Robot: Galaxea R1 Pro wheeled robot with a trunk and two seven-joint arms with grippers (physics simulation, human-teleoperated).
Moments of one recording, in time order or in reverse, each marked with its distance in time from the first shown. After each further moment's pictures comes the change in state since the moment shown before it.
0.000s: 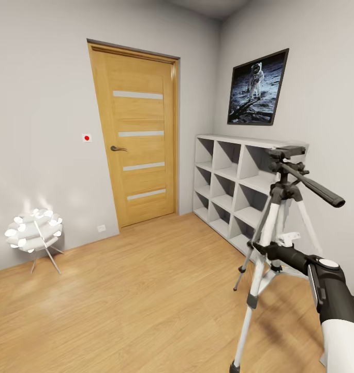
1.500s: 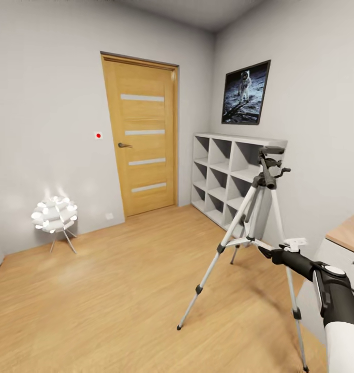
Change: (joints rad) left arm 0.000 -0.012 -0.001 0.001 -0.001 0.000 0.000; right arm 0.000 -0.006 -0.079 0.066 0.004 -0.042 -0.011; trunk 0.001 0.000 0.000
